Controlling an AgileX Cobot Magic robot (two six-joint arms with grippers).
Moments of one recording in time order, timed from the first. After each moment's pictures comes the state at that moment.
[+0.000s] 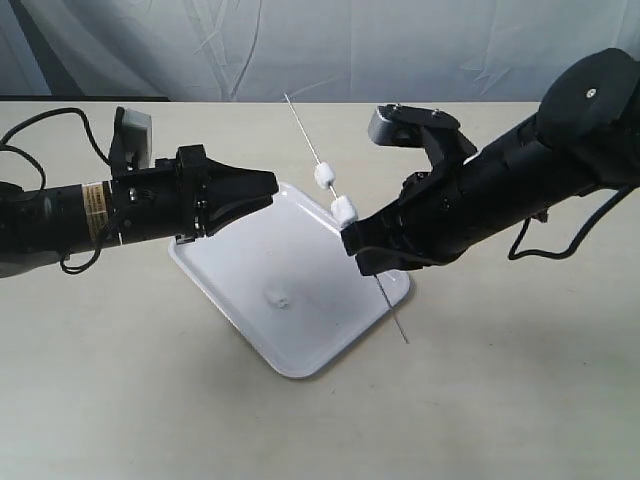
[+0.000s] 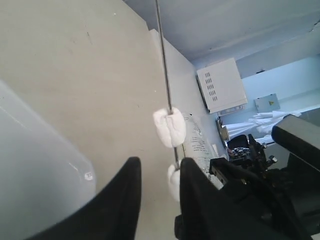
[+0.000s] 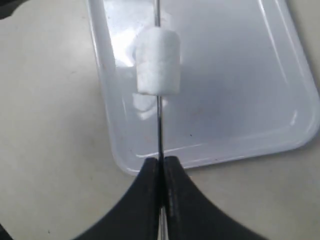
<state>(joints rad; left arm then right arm) -0.18 1.90 -0.72 1.10 -1.20 -1.60 0.48 1.60 -0.91 0.81 0.63 -0.59</state>
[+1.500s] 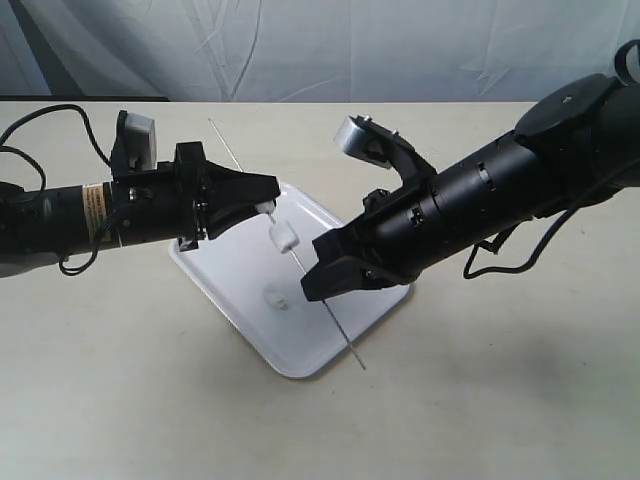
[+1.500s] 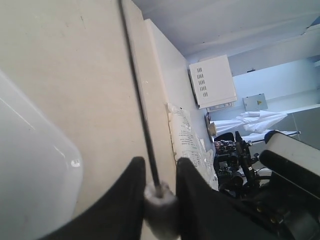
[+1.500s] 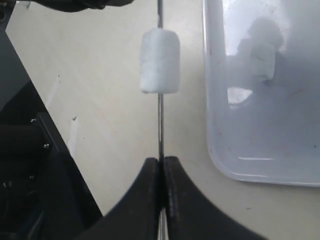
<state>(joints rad) -0.18 1.90 -0.72 1.12 -1.22 -1.69 0.48 1.69 -0.91 1.19 0.86 -0.96</state>
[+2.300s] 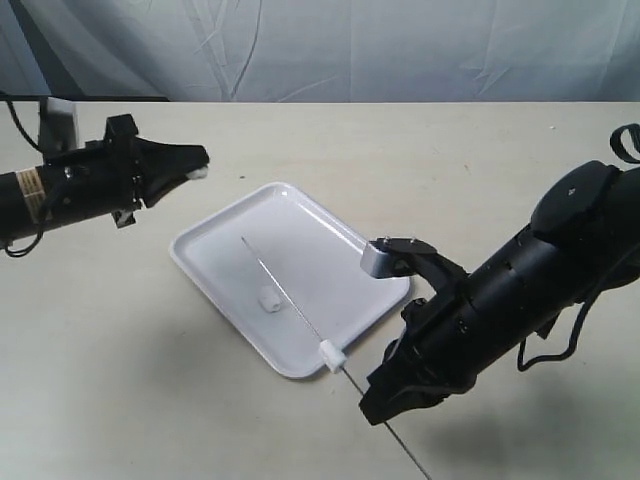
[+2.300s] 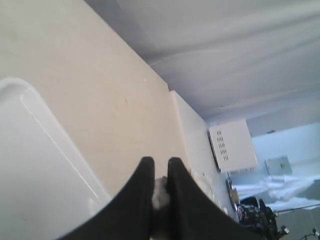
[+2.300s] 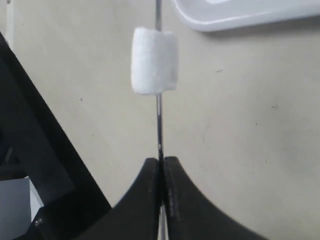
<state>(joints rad) 0.03 1.90 -0.71 1.09 -1.21 -1.64 0.48 1.70 -0.70 1.04 0.87 -1.02</state>
